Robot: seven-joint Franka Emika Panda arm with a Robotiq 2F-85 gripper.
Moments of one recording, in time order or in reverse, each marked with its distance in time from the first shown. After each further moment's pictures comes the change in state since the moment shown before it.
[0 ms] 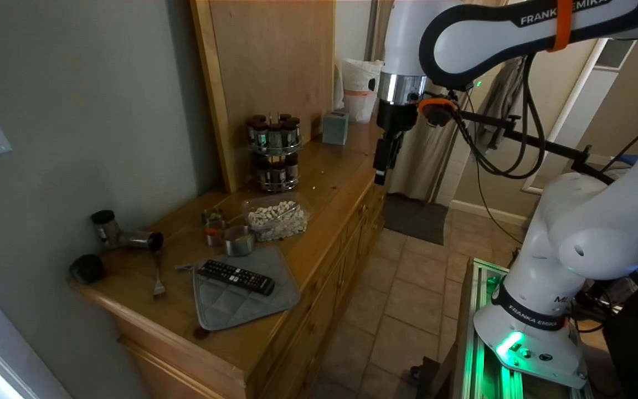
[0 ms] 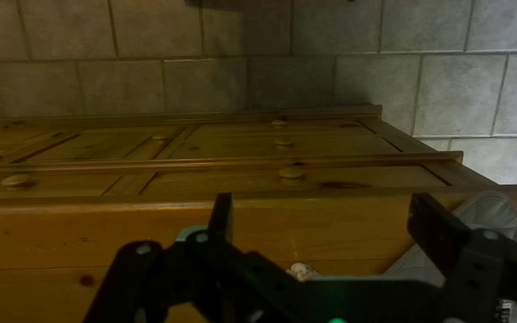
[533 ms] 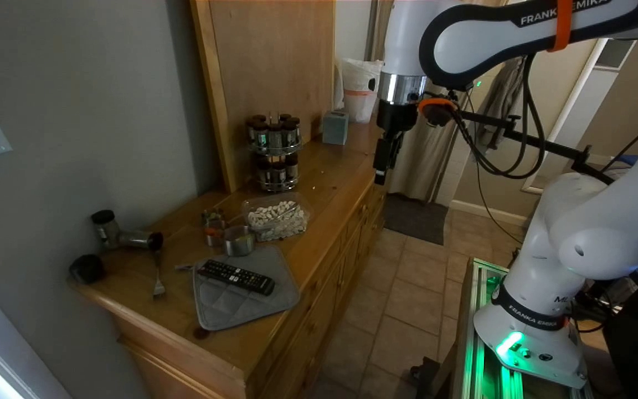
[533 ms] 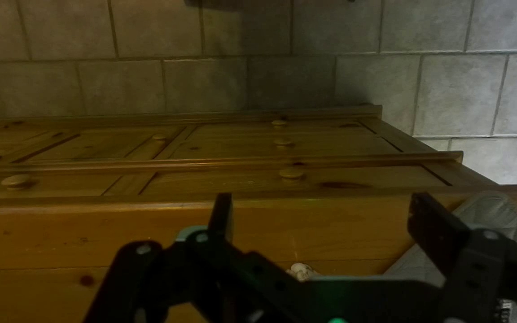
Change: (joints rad) arm 0.000 0.000 0.000 0.000 0.000 0.000 0.000
